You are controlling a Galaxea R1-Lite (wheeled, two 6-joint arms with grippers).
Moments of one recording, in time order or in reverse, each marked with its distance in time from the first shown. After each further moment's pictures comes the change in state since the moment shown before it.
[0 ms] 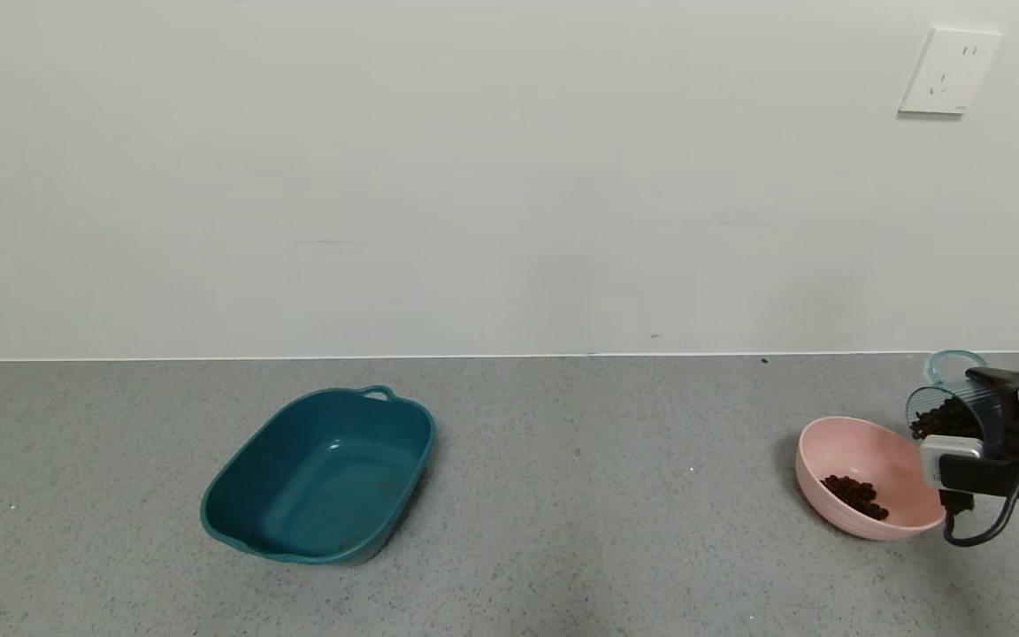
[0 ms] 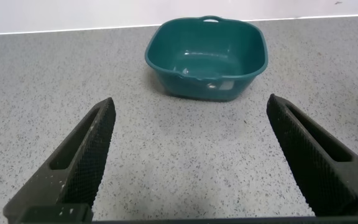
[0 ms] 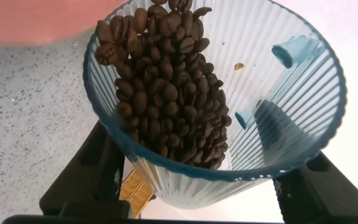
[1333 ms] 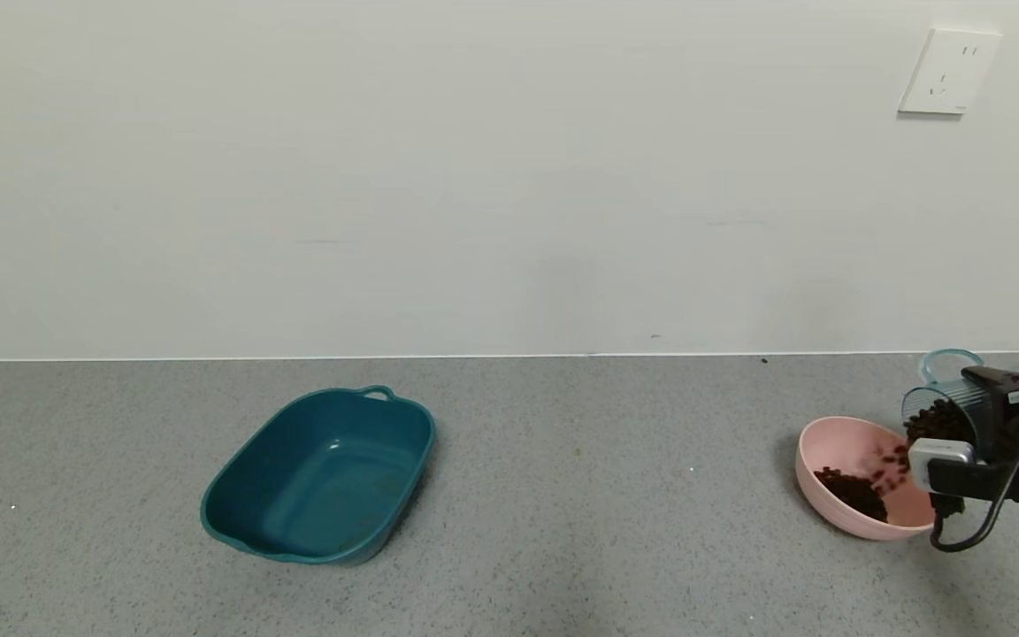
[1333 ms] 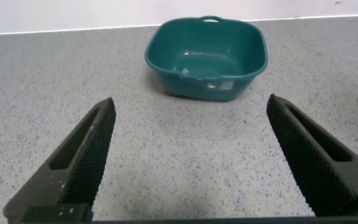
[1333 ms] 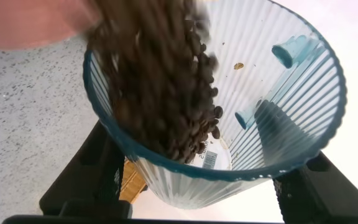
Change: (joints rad) left arm 0.000 0.000 0.000 0.000 0.000 0.000; right arm 0.044 0.003 0.038 -0.072 -0.068 -0.020
